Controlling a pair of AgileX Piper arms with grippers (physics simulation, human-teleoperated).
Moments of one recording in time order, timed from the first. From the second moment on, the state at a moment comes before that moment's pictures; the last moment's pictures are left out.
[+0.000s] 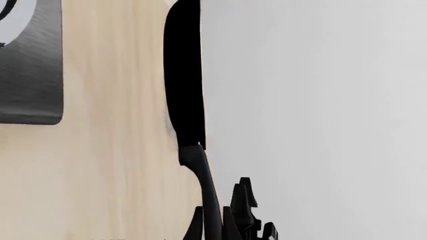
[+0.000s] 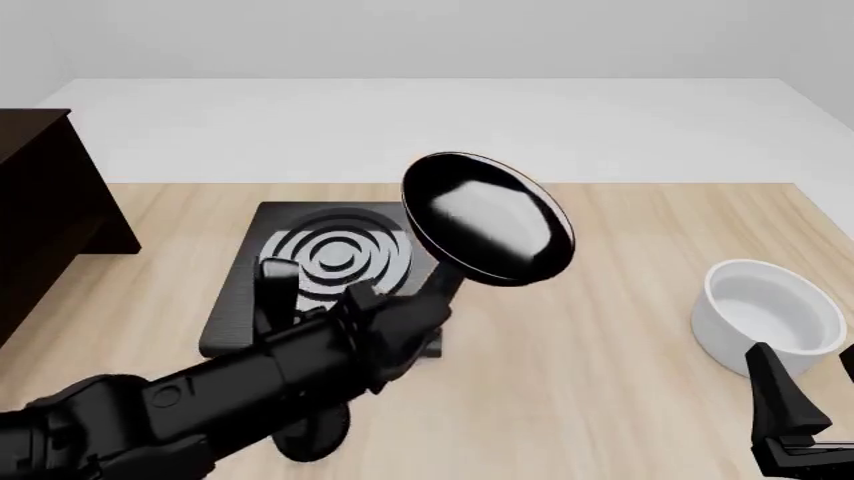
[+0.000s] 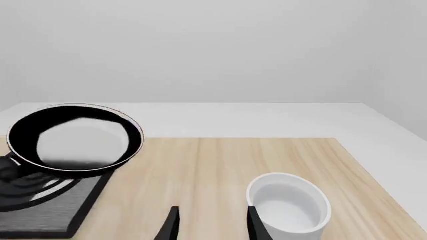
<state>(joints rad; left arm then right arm) -0.97 1.20 -0.54 -0.39 -1.31 0.00 0.03 0.00 -0.02 0.00</state>
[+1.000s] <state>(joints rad) -0.60 0.58 -0.11 -0.23 -1.58 0.00 0.03 0.00 -0.02 0.00</state>
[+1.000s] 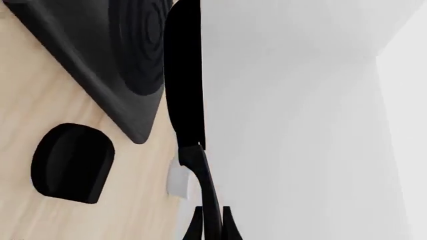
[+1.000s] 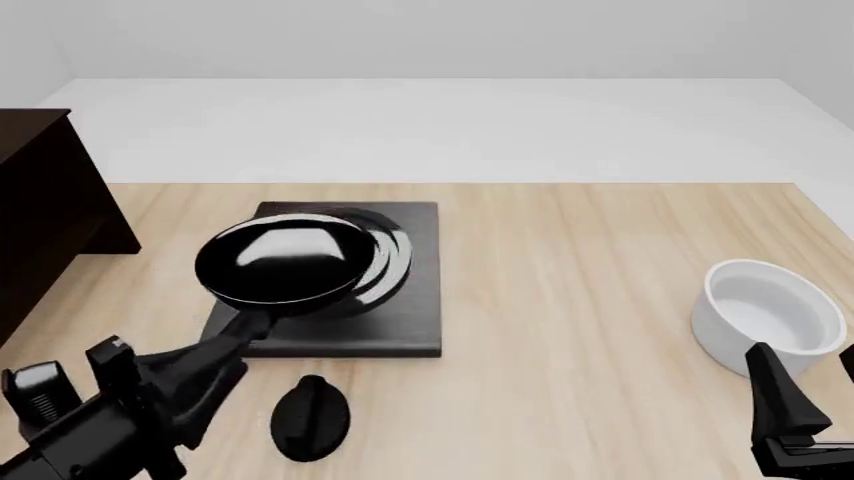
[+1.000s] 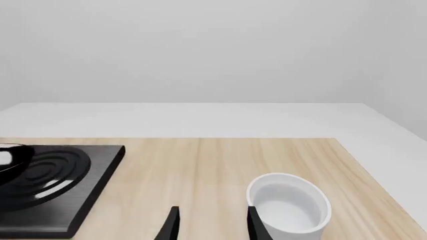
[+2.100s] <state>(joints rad) -0.18 0.13 0.00 0.11 -1.62 0.00 0.03 0.00 -0.02 0.00</state>
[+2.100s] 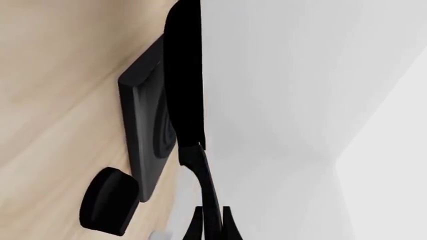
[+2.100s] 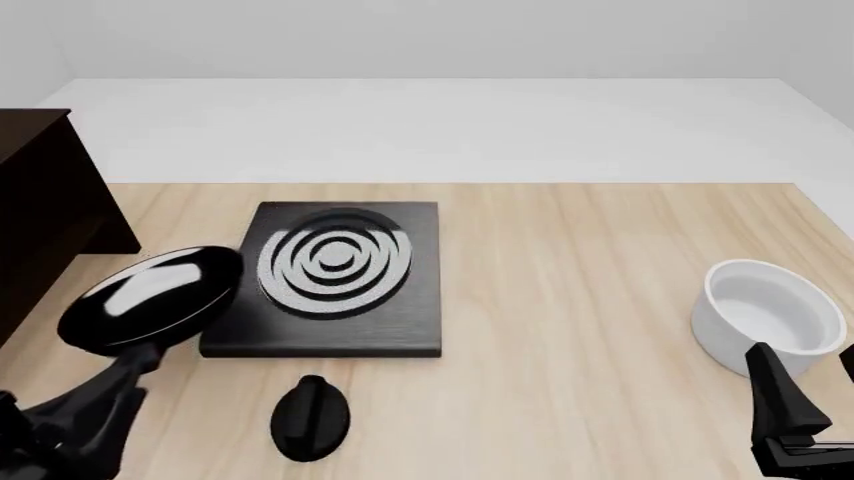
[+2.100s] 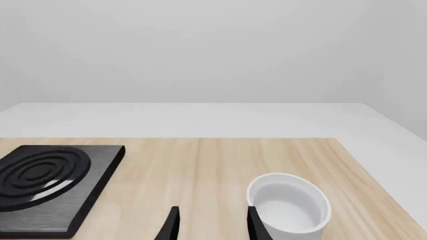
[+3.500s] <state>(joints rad) -0.03 0.81 -0.07 -0.54 -1.75 0.00 0.03 0.00 -0.02 0.00</state>
